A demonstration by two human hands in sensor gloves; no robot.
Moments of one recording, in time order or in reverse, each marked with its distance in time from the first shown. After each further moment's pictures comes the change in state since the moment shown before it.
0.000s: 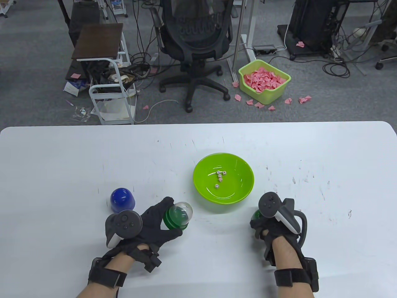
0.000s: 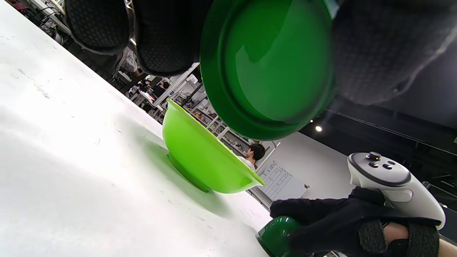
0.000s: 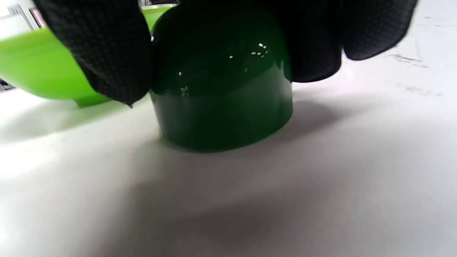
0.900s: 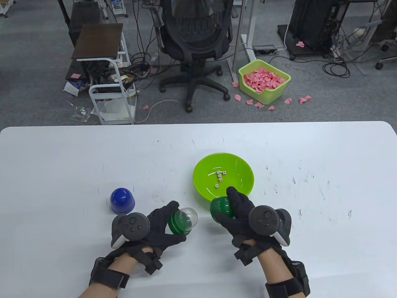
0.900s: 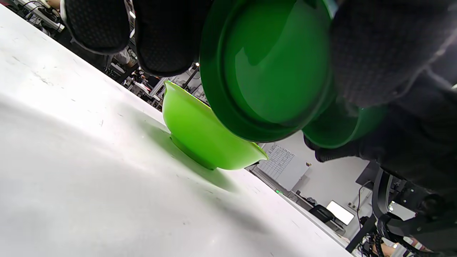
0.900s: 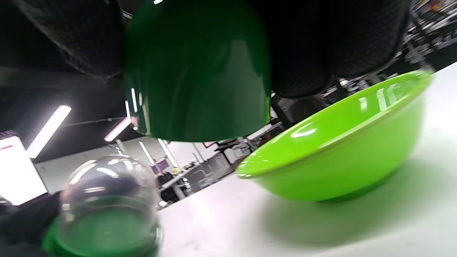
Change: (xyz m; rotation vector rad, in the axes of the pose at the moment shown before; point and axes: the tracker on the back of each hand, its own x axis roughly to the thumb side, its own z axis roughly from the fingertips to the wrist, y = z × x) left_hand 0.006 -0.014 -0.003 -0.070 -0.026 -0.081; right_hand 0.080 -0.024 0.052 -0.297 -0.558 -0.440
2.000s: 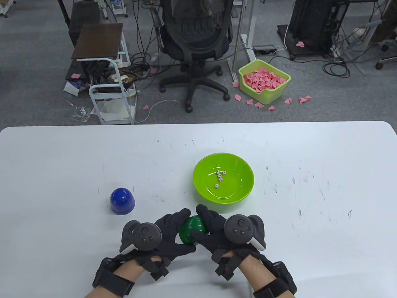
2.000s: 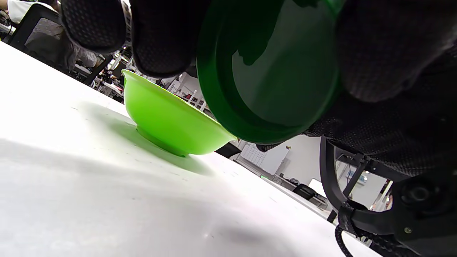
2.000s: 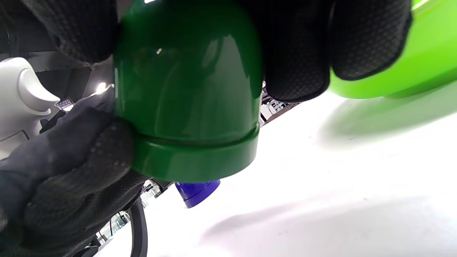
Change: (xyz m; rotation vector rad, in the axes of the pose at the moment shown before) left_hand 0.031 -0.017 0.002 -0.027 -0.116 -0.087; right_hand 0.024 0.057 0.005 0.206 -0.075 -0.098
